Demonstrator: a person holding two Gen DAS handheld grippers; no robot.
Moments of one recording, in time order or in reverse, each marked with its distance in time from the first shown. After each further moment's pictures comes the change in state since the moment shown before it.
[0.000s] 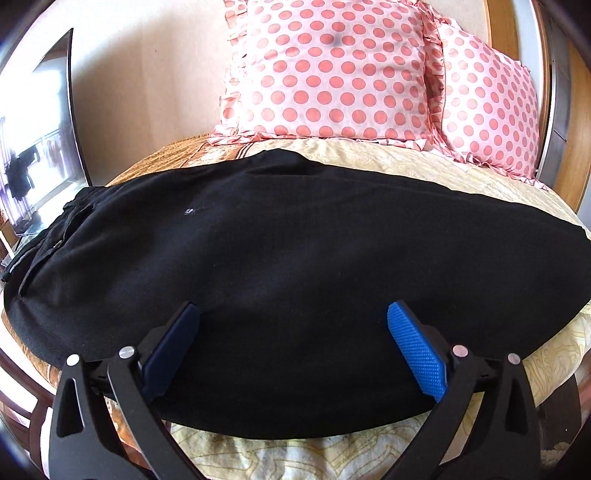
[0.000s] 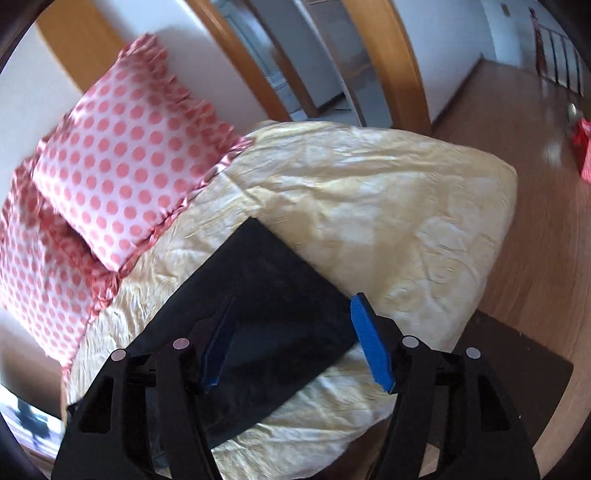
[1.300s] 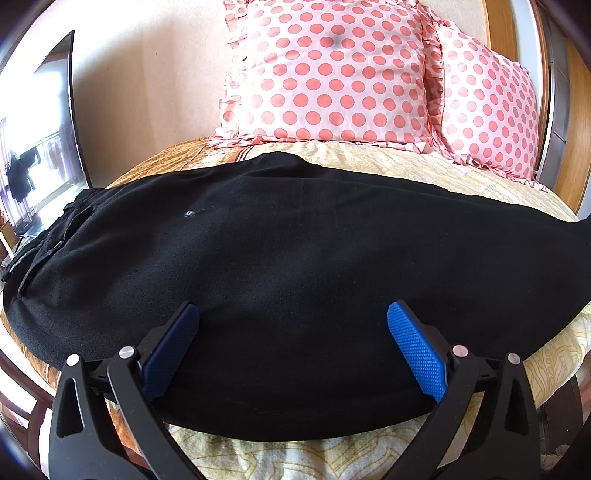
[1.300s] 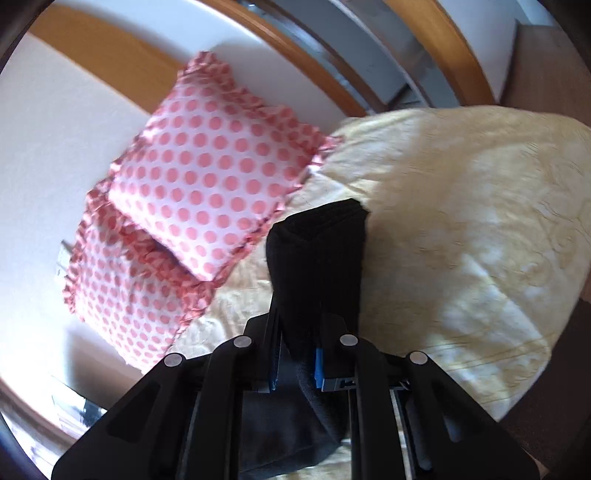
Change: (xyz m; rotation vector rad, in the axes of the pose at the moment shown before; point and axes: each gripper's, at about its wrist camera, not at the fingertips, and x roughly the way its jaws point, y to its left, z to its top) left arm 0.000 -0.002 0.001 0.003 -0.008 -0.001; right arm -0.001 0.097 -0.033 -0.093 -0.035 0.433
